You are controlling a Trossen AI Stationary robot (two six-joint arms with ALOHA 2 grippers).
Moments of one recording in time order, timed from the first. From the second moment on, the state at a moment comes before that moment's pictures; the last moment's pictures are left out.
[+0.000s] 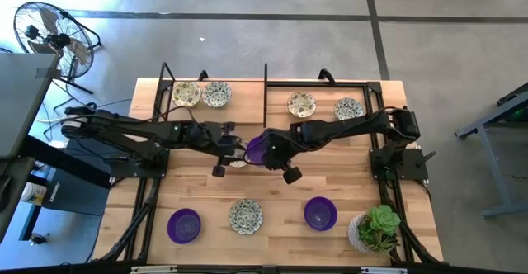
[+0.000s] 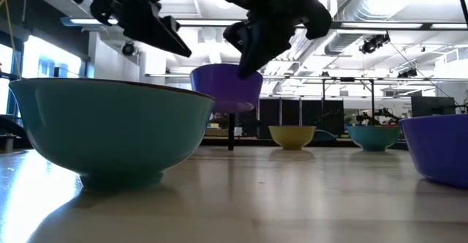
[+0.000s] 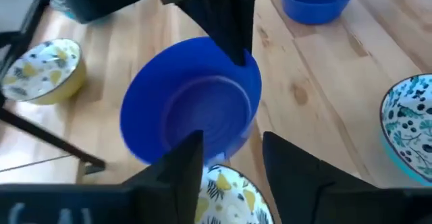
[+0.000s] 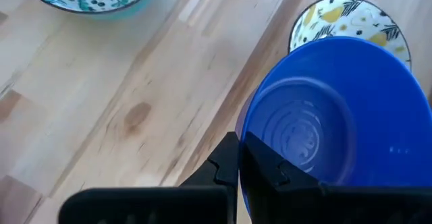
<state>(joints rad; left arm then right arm) -0.02 1.19 0.76 -0.14 0.02 0.23 0.03 1.83 1.45 -0.64 -0.14 -0.48</state>
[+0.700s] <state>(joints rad) -0.04 1.40 0.94 -0.33 0.04 0.28 0.03 1.83 1.44 -0.60 -0.16 -0.50</state>
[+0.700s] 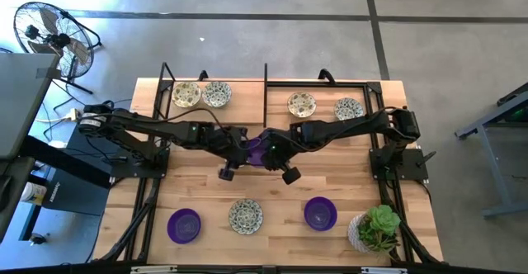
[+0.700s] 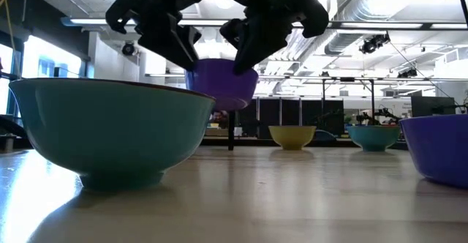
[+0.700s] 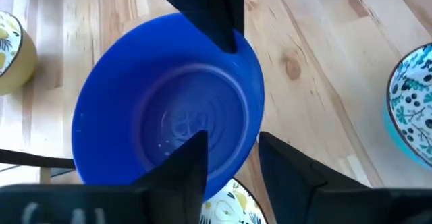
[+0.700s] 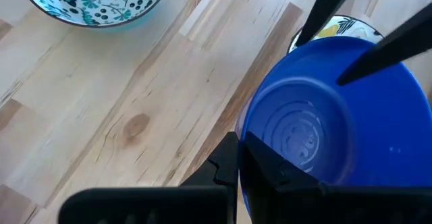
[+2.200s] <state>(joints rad) -0.04 1.40 0.94 -0.40 0.04 0.24 0.03 1.83 1.45 -0.52 -0.17 -0.43</state>
